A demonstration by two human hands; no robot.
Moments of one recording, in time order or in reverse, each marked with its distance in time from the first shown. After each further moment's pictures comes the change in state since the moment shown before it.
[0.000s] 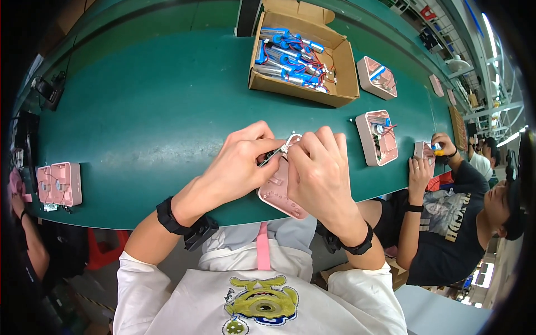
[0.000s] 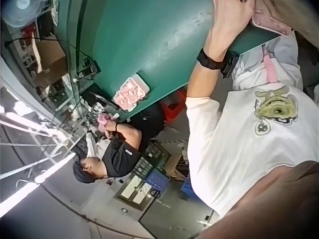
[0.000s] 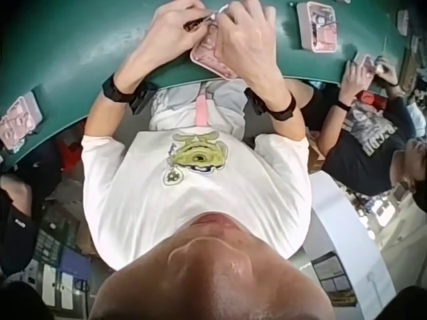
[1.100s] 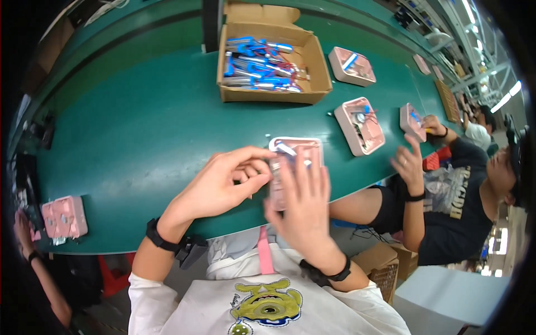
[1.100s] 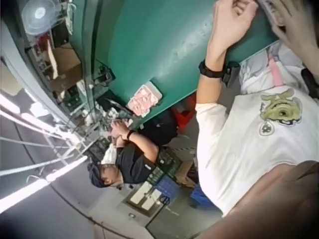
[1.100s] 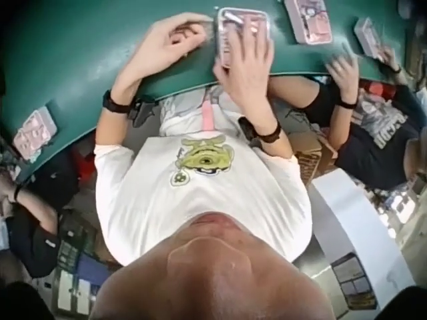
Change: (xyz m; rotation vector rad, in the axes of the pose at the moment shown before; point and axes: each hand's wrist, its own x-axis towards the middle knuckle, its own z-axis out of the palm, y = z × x) left_hand 0.000 0.013 -0.023 -0.519 -0.337 -0.348; right_hand -0.063 -0.042 0.006 -0.089 -0.128 0.373
